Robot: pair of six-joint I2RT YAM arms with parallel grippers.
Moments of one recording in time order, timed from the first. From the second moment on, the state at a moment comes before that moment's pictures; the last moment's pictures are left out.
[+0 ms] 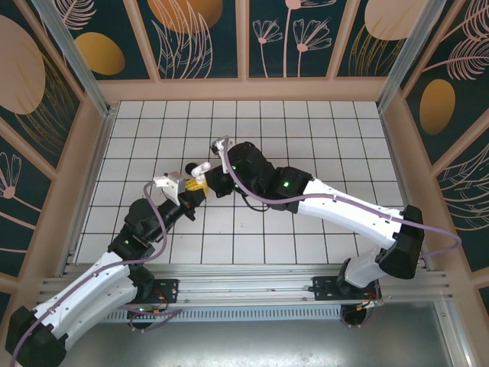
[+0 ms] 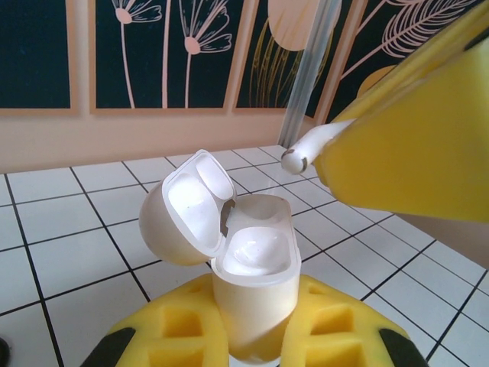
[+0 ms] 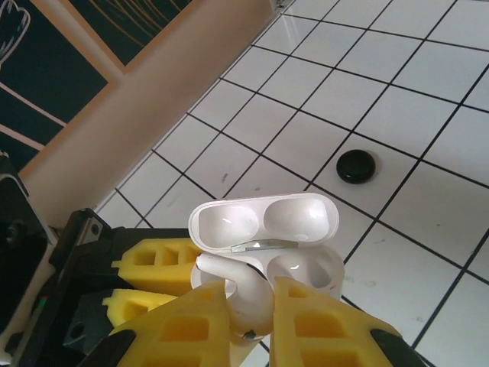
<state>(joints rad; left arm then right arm) -0.62 0.64 0.33 0.30 0.12 -0.25 1.10 1.48 1.42 -0.46 0.09 0.43</state>
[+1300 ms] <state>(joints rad) -0.62 0.63 0.35 0.17 0.39 -0.22 1.31 1.48 1.43 -0.62 0.45 -0.32</state>
